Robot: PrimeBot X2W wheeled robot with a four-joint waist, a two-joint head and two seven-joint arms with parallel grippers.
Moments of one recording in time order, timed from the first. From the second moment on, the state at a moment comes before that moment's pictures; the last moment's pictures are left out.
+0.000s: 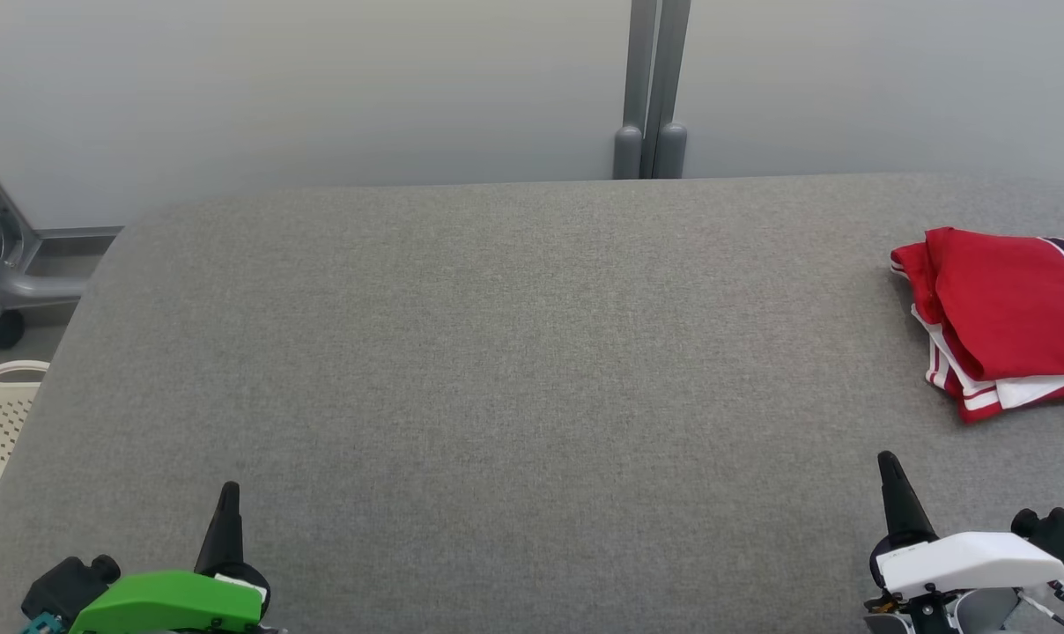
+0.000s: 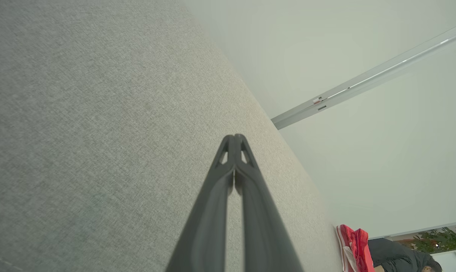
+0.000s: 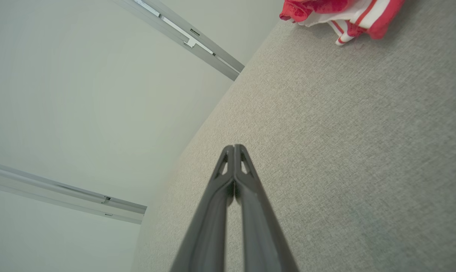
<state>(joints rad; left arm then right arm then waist) -0.02 0.06 0.05 0.34 -1.03 -0.13 -0.01 -0.01 -0.04 -0.06 0.28 0.97 0.13 -0.09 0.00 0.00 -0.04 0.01</state>
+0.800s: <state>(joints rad) -0.07 0.06 0.08 0.31 -1.26 -0.13 0.07 -0.01 -0.04 -0.07 0.24 1.23 0.13 -0.04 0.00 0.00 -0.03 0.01</state>
